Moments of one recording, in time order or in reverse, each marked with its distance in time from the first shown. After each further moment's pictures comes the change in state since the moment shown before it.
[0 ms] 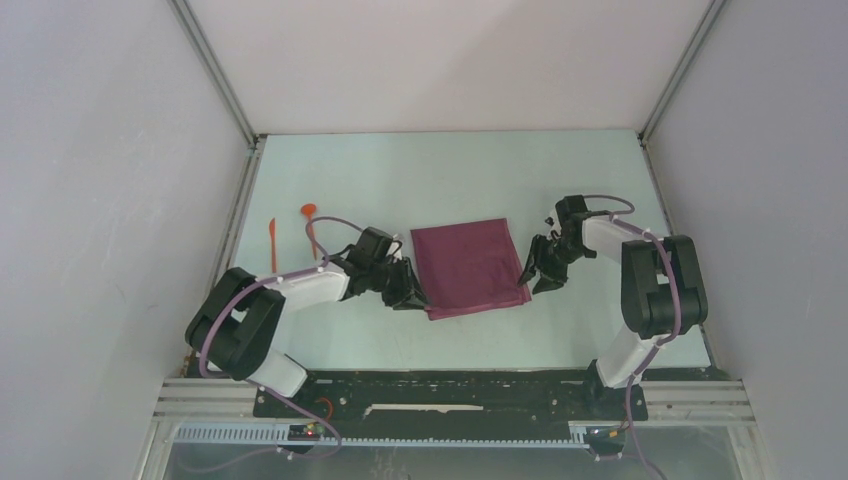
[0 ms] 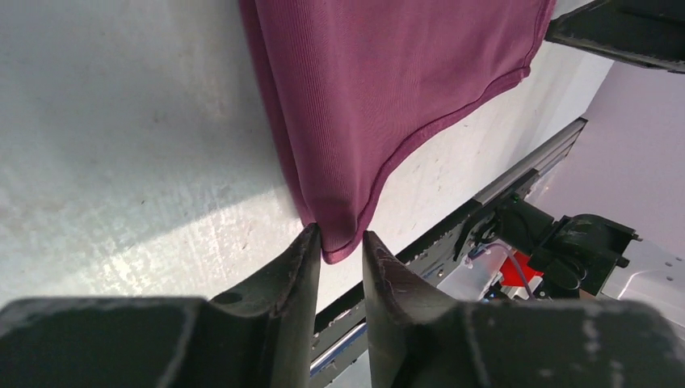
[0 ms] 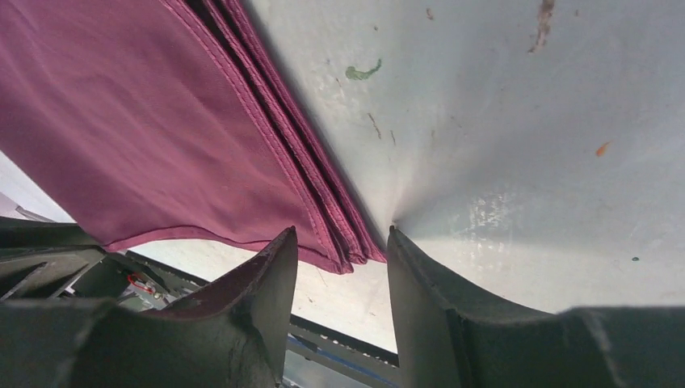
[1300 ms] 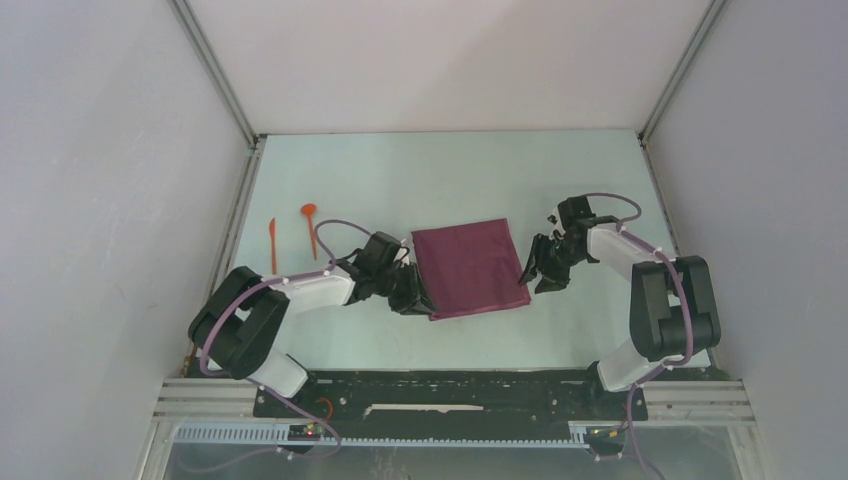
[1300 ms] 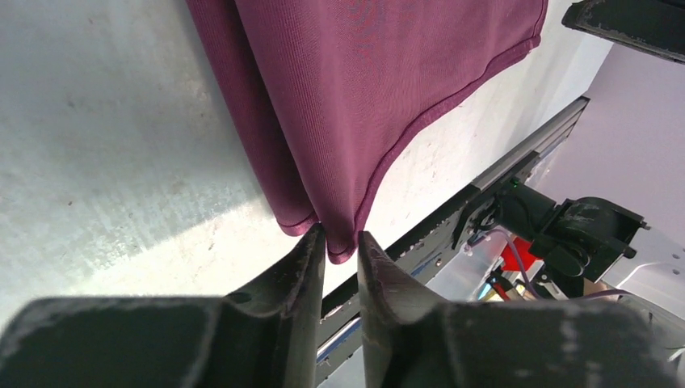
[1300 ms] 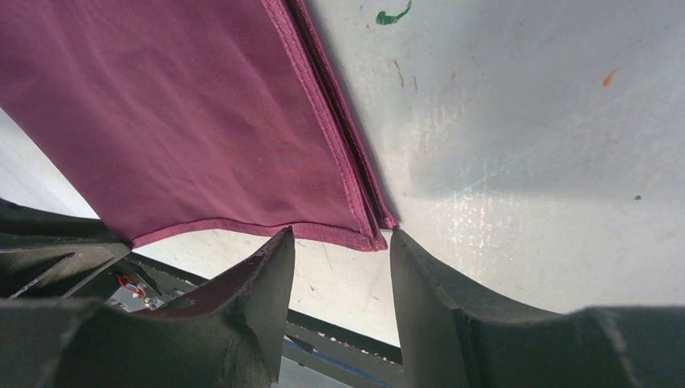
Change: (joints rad) left arm -0.056 0.012 -0.010 0.055 0.006 -0.035; right arm 0.016 -0.133 -0.063 0.008 0.035 0.014
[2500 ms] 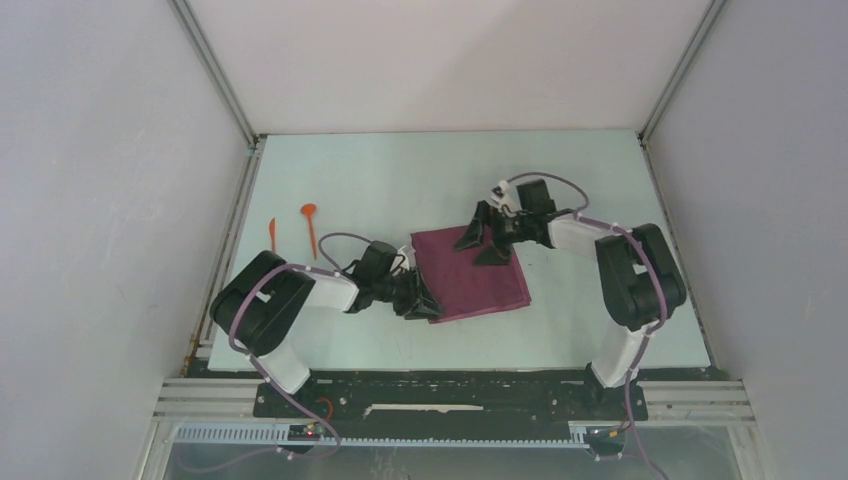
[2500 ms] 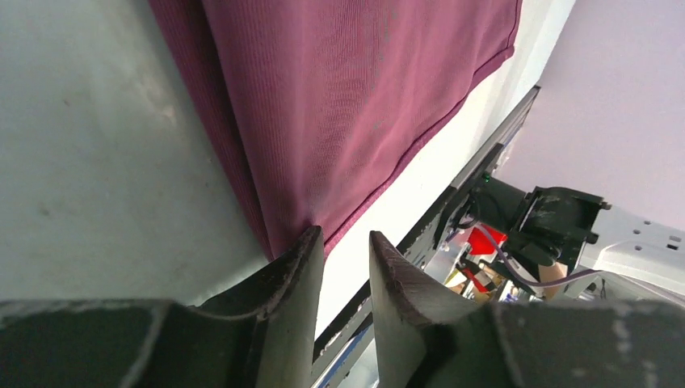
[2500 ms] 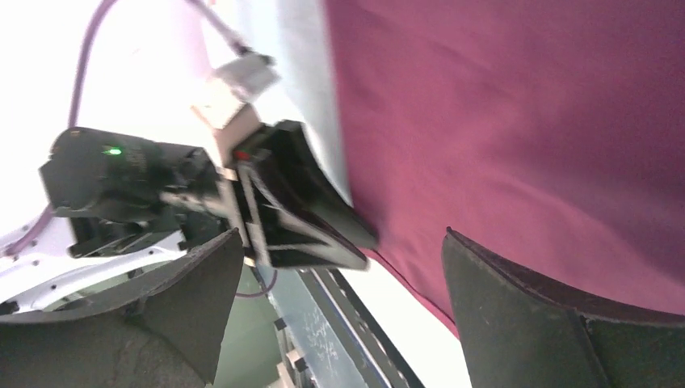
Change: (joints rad) left arm 0.025 0.140 -0.109 0.345 0.122 -0.060; right arm 0.149 0.190 0.082 0.477 -0.459 0.207
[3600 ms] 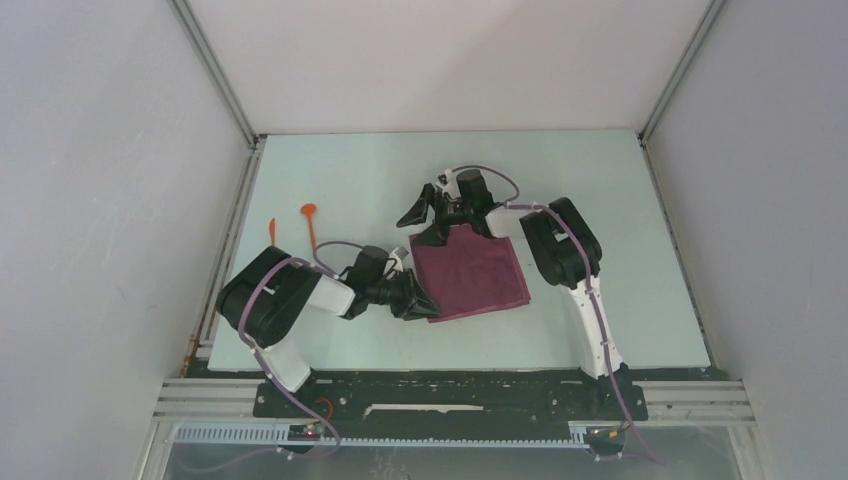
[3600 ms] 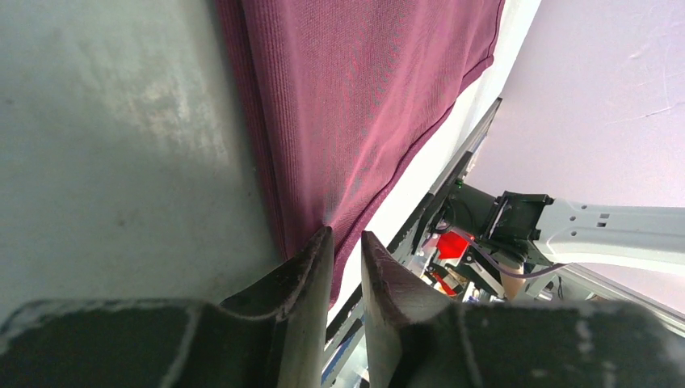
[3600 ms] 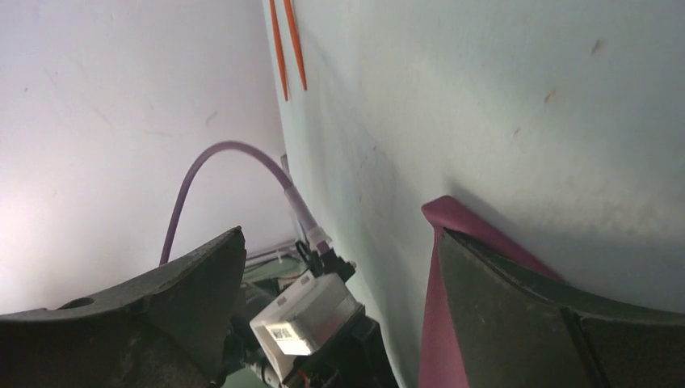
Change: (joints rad) left arm 0.048 0.067 -0.085 0.236 0.056 -0.092; right arm 0.225 0.578 0.492 0.518 -0.032 0.468
